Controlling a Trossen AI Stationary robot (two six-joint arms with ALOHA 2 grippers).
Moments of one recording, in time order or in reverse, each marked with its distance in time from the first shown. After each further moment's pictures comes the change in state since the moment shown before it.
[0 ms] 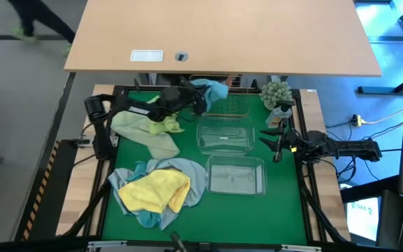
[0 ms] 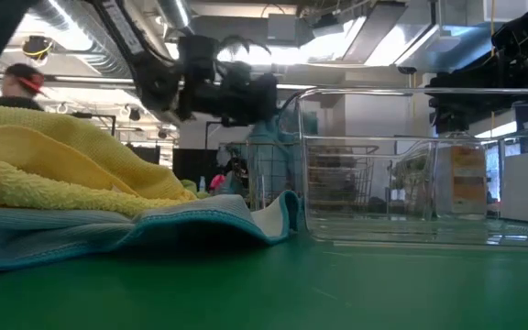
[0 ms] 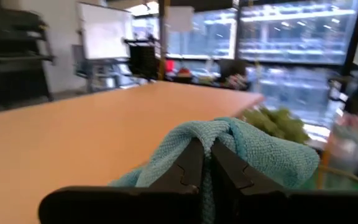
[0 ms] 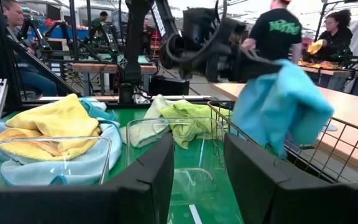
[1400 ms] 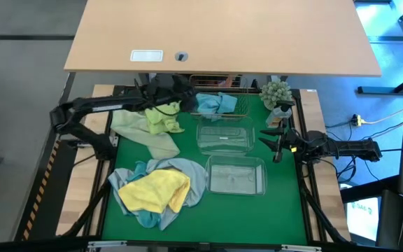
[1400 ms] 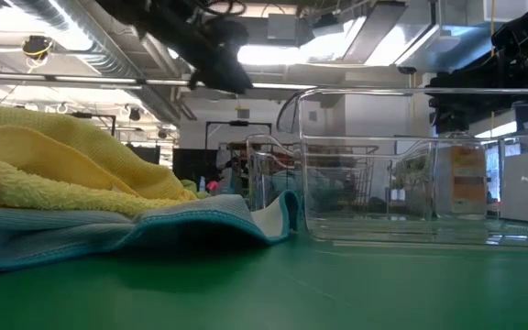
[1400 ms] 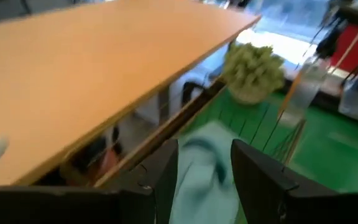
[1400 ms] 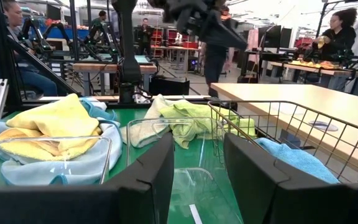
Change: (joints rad) left arm -0.015 -0.462 0.137 -1.065 -0.005 -0.153; right arm 0.000 0.000 0.000 -0.002 -0.001 0.000
